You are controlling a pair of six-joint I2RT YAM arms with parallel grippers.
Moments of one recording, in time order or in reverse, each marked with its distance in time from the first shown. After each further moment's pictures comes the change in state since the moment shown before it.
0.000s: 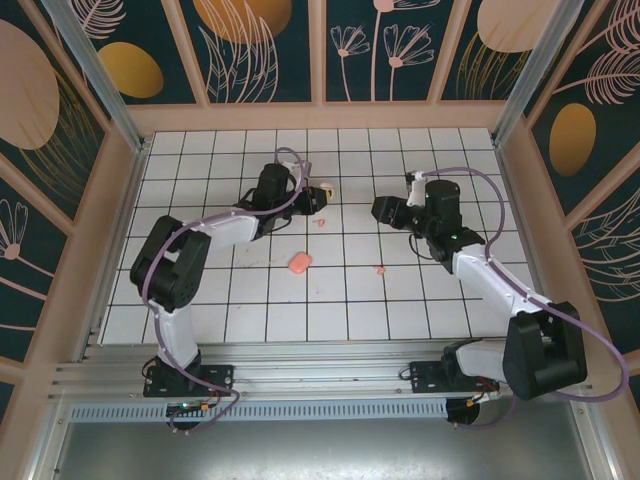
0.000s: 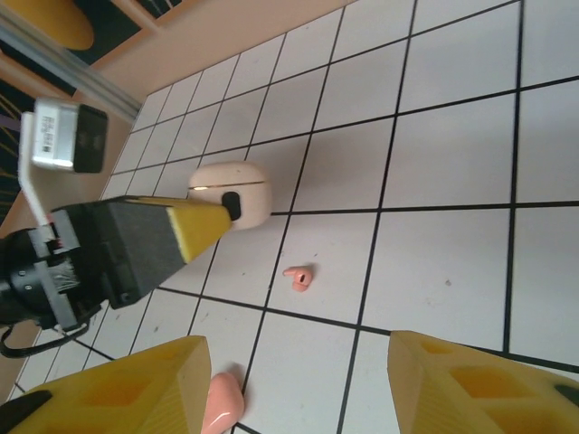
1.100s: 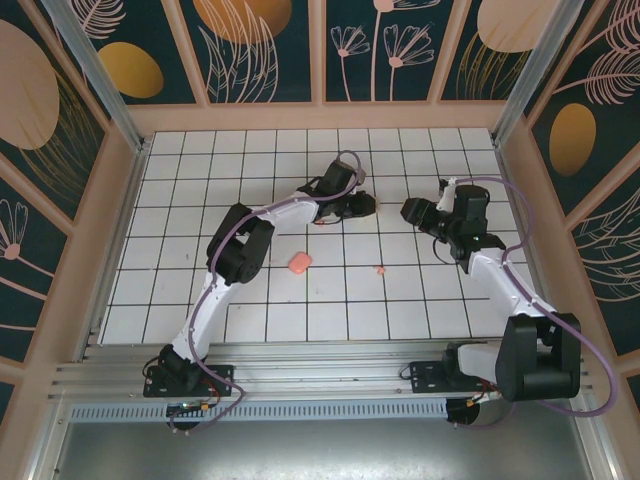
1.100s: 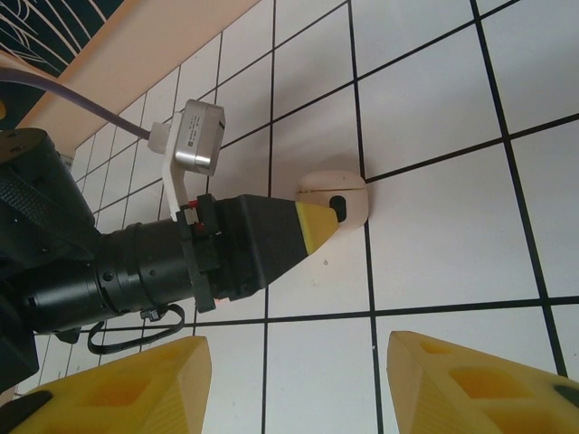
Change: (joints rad) left arm -0.156 0.540 0.711 -0.403 -0.005 -0.098; right arm -0.214 -0.032 -0.045 -0.096 -0.055 0.037
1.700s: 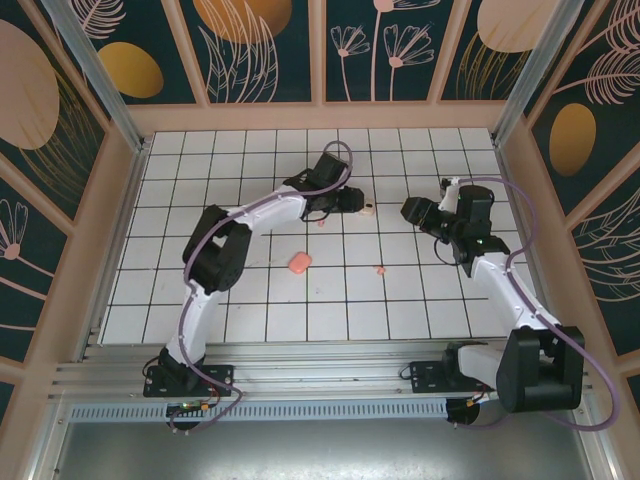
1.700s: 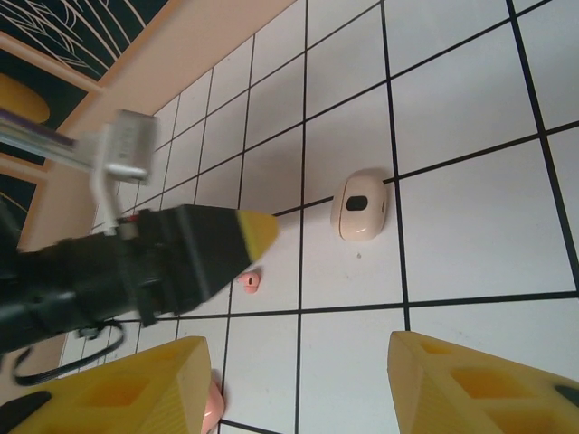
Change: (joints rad) left arm -0.003 -0.279 -0.164 -0.179 -0.234 0.105; right arm 0.005 -0.065 0.000 -0.031 -0.046 0.036
